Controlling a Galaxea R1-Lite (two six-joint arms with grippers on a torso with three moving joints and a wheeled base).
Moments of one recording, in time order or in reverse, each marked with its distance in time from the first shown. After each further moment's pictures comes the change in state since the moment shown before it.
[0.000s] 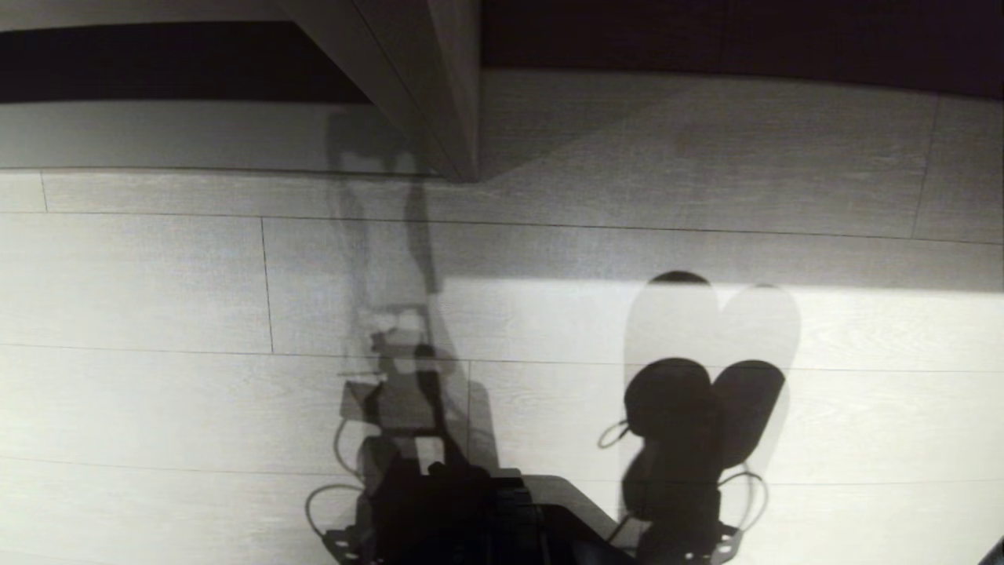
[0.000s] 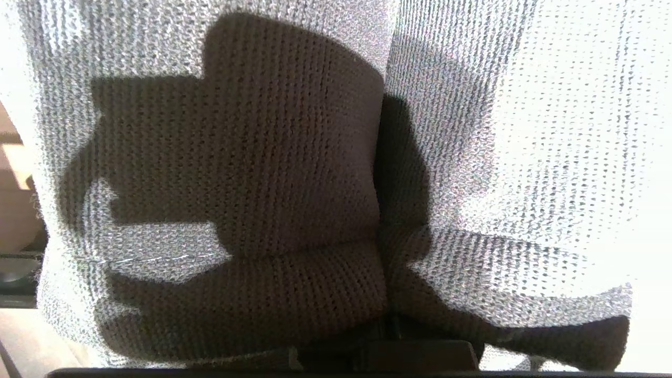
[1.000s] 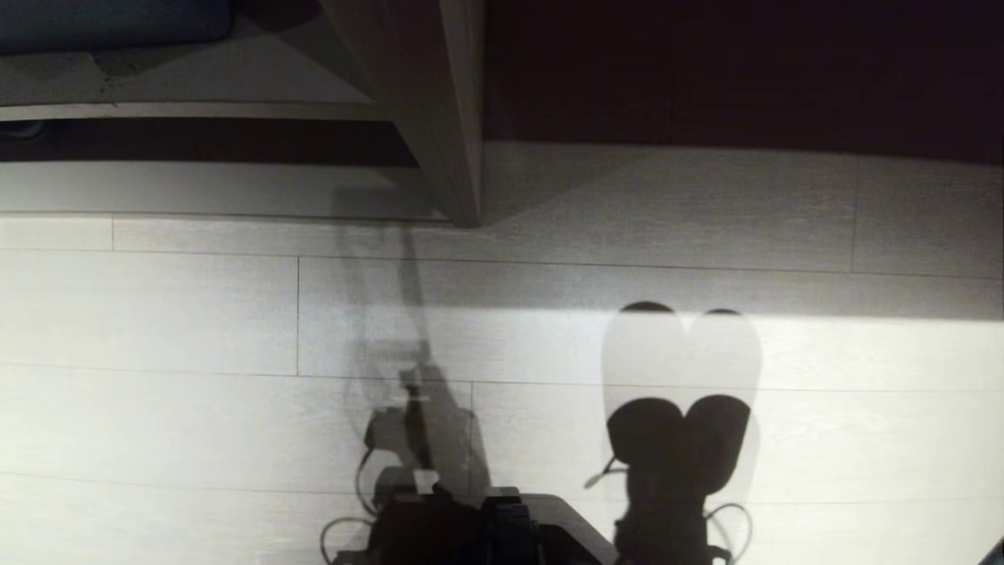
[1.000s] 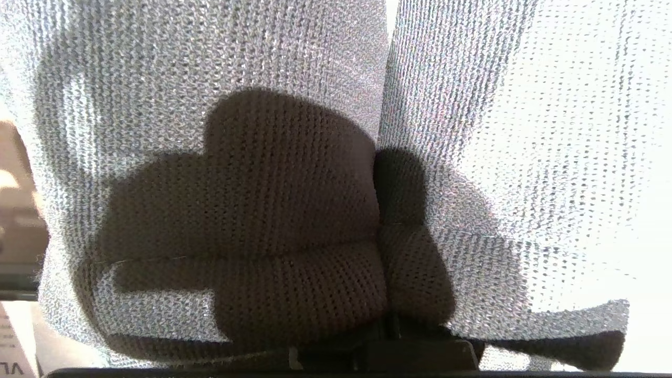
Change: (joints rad) left arm 0.000 0.000 -0.001 0.001 0.001 -0.017; right arm 0.000 0.001 0.000 0.000 0.001 0.000
